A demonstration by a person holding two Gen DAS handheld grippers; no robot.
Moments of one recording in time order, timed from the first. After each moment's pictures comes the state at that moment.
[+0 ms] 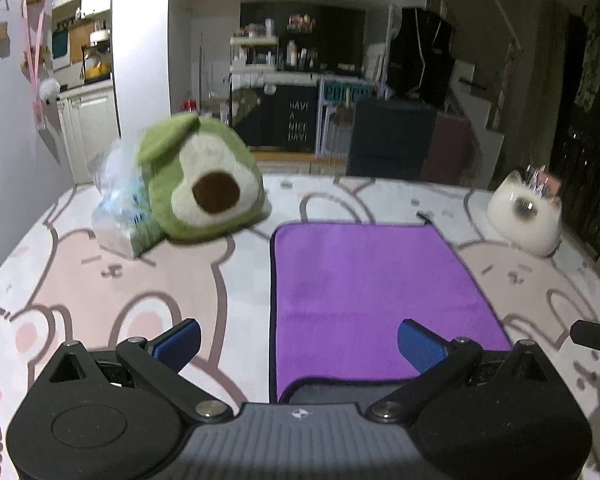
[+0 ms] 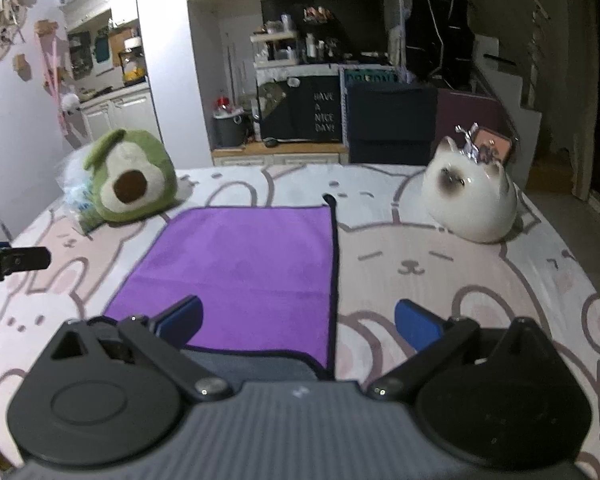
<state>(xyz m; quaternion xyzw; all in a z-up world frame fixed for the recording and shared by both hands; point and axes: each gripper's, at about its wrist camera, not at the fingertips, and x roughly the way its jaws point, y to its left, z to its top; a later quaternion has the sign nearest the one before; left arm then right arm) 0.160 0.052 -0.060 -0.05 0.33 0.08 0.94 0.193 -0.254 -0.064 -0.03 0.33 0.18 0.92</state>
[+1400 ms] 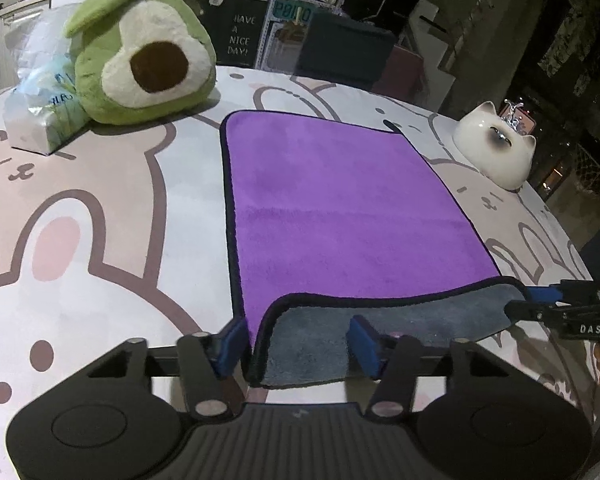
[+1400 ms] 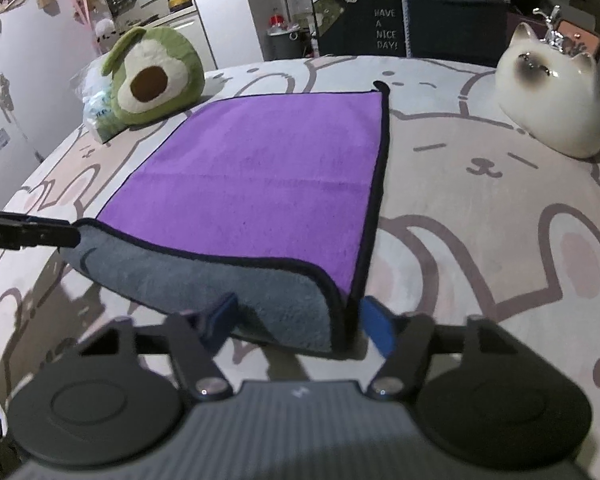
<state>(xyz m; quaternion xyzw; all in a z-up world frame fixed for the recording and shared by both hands) 0.192 0.087 -0.138 -0.12 0.43 -0.05 0.89 0.252 -0.252 -0.159 -0.02 0.44 0.29 0.85</state>
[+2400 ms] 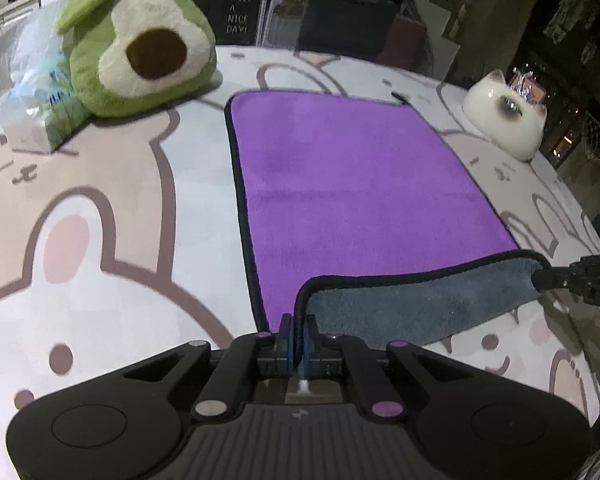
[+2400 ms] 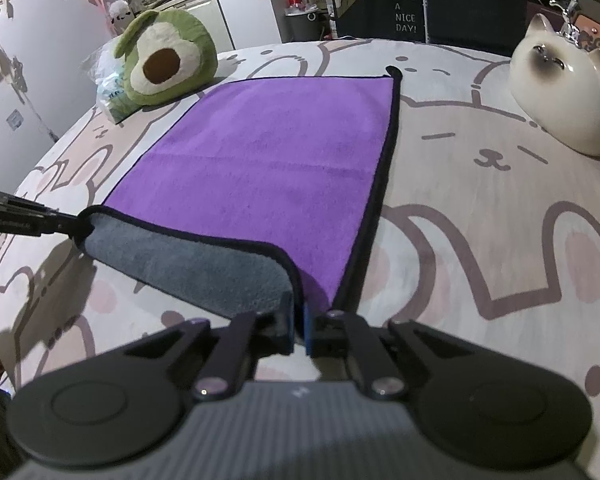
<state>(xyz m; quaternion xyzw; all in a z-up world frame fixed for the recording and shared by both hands) 0.200 0.091 -0.133 -0.09 0.47 -0.04 0.88 0.248 -0.261 -0.150 -0.03 0.46 0.31 0.83</state>
